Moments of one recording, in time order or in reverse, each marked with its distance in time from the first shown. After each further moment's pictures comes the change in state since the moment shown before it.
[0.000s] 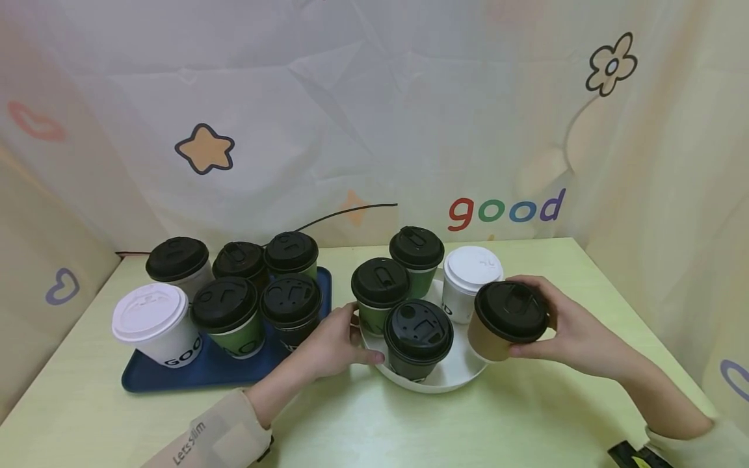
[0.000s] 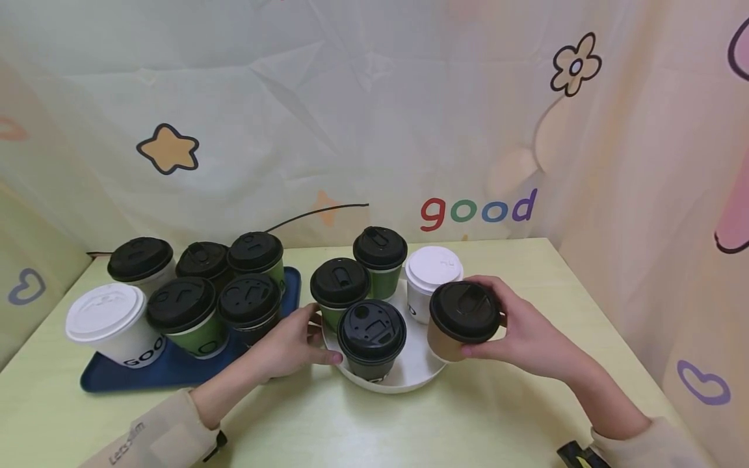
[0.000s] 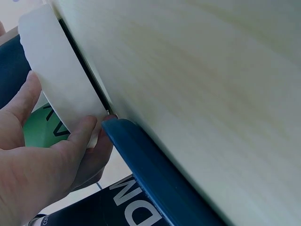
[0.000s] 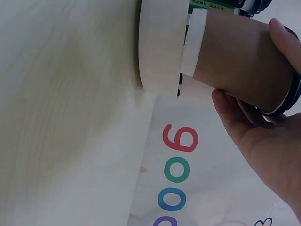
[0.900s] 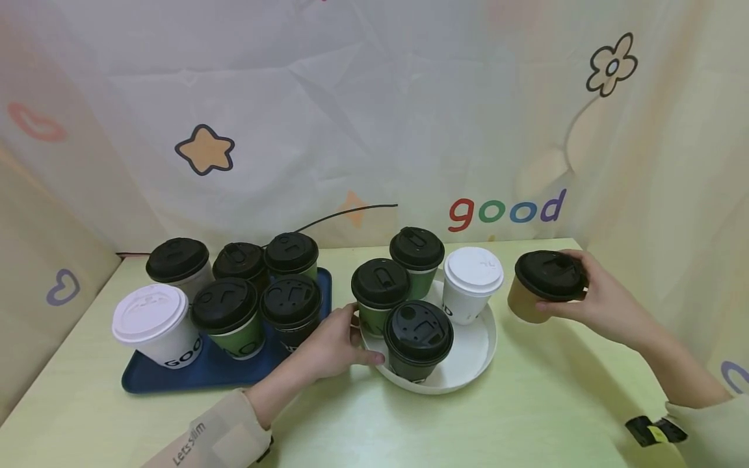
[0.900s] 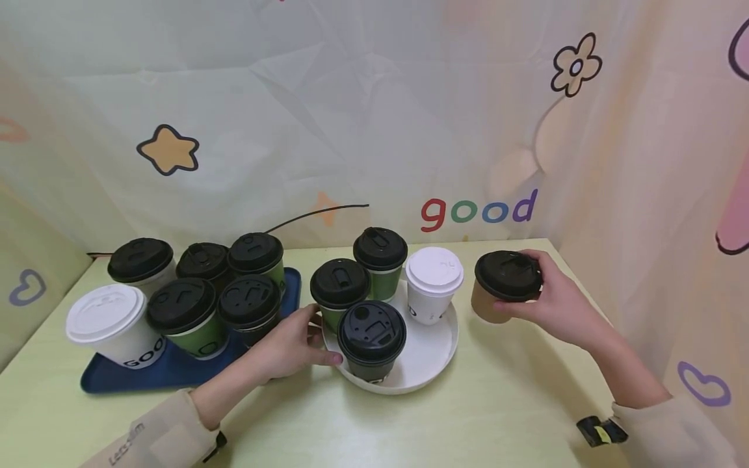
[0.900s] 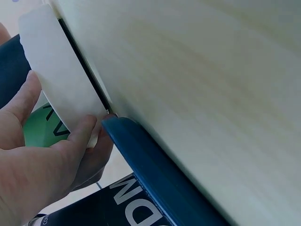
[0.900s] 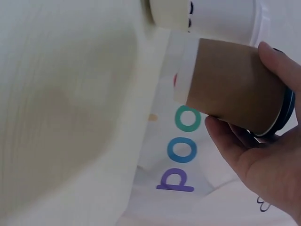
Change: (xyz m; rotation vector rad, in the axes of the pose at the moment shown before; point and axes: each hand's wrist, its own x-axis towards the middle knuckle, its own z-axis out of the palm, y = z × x) left_hand 0.001 0.001 0.000 0.003 -0.001 -0.017; right_hand 0.004 0.030 -0.049 -0.211 0.148 0.253
